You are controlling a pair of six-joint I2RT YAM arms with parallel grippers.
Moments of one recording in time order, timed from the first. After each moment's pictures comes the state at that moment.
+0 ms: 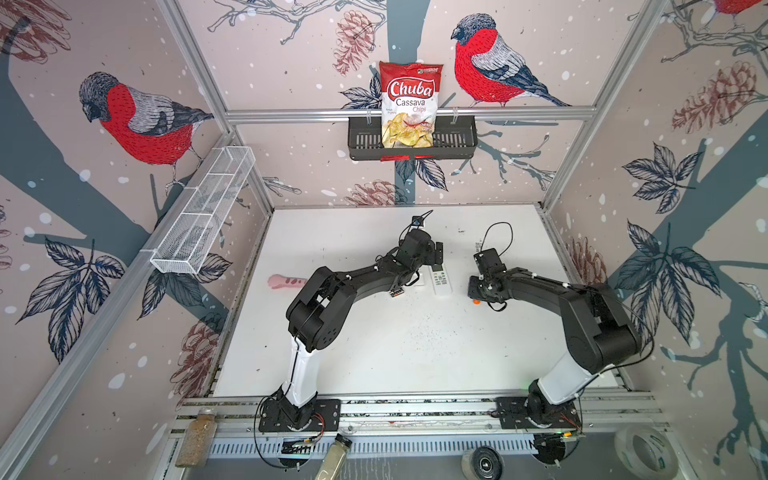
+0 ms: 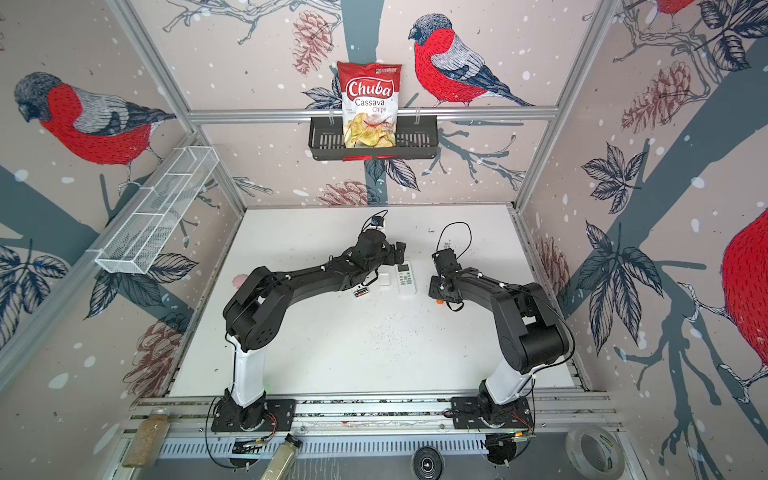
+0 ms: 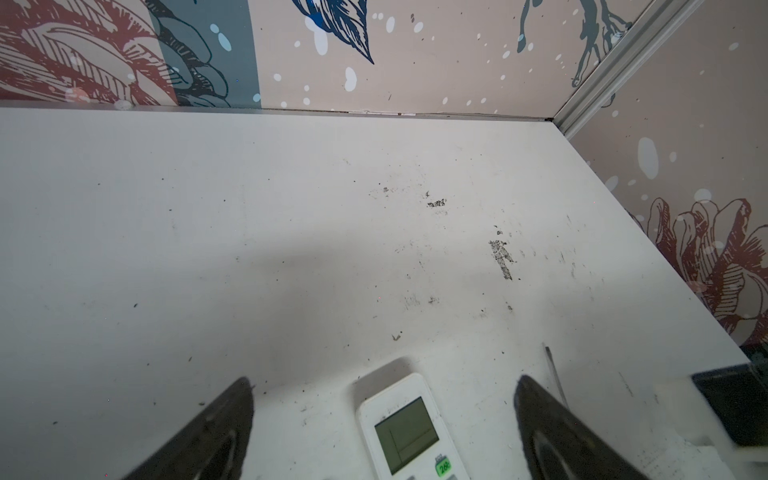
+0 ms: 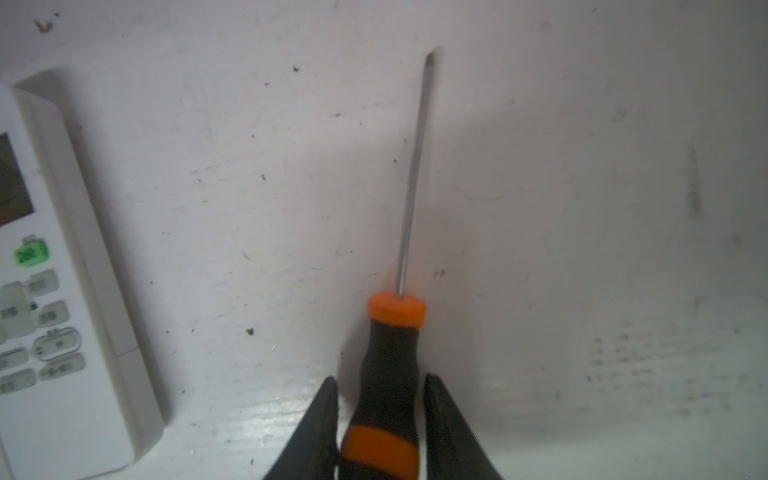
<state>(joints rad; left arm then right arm) -0.72 2.02 1.37 0.15 -0.18 -0.43 0.37 1.67 0.87 -0.36 0.09 0.46</state>
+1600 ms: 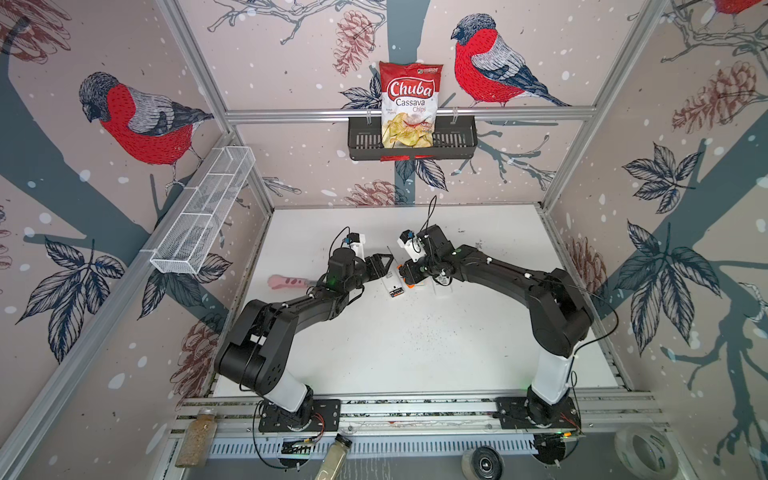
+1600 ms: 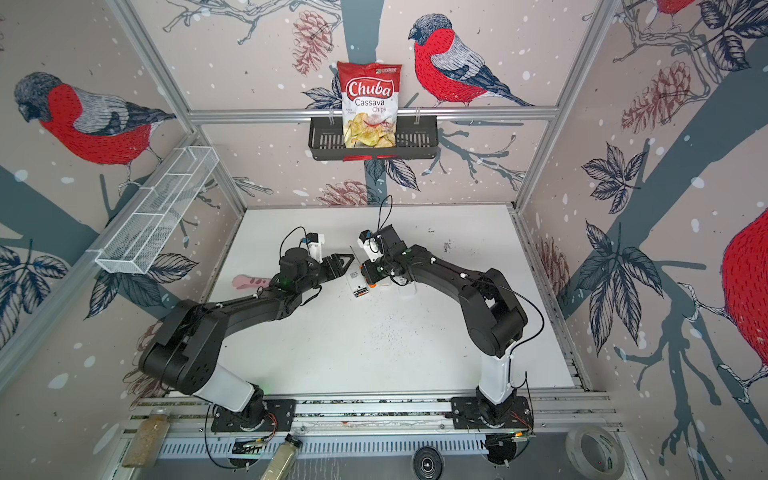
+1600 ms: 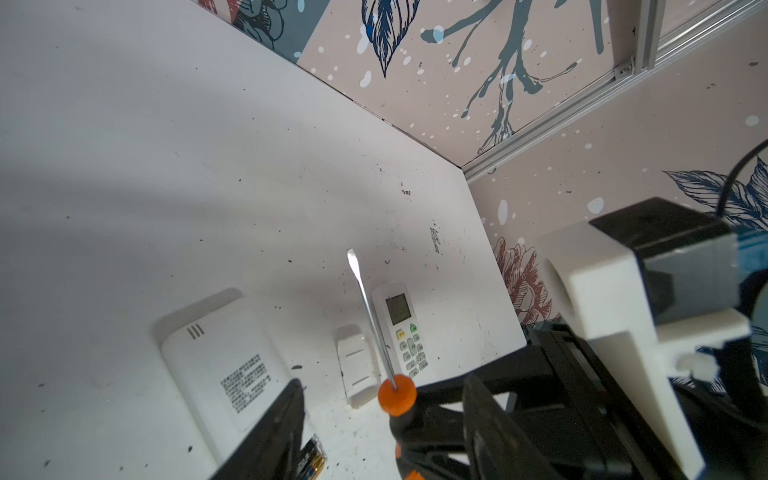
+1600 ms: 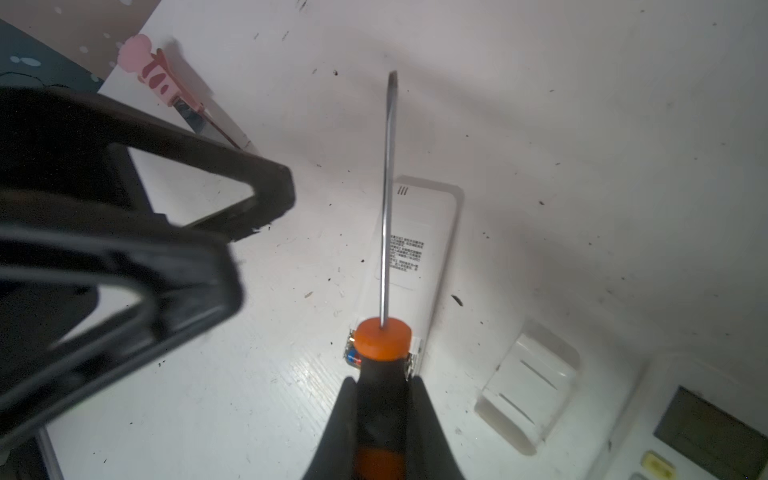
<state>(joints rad) -0.38 1.58 0.71 0.54 0.38 -0.73 0.73 1.88 1.38 -0.36 -0.28 0.10</state>
